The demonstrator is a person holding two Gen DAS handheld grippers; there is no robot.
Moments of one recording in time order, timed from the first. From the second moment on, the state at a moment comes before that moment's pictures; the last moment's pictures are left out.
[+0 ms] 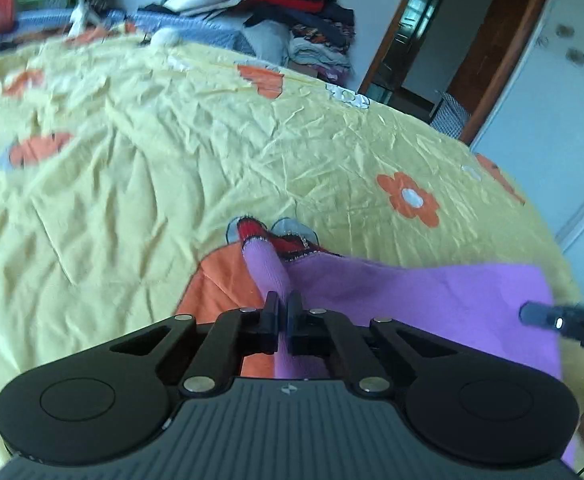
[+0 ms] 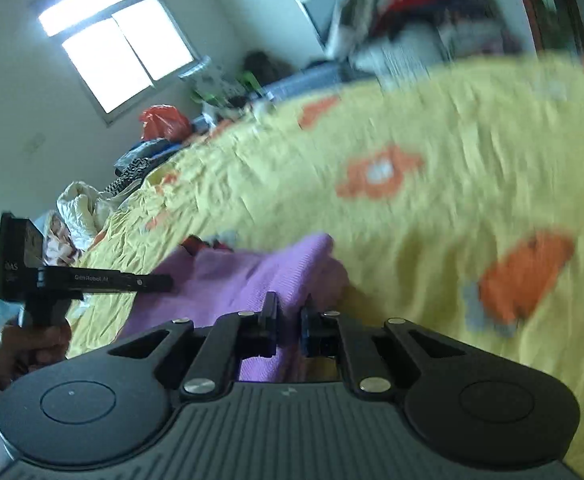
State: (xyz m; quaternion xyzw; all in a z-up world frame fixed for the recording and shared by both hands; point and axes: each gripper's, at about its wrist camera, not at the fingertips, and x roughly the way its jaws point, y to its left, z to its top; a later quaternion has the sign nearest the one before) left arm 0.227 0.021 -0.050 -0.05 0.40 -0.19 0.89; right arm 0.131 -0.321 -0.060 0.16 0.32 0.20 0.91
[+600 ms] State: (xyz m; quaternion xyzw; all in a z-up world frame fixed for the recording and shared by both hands) left arm 0.130 -0.014 -0.028 -0.08 0.37 -0.20 0.90; right arm 0.041 -0.234 -0.051 -0.09 0.29 0.15 0.94
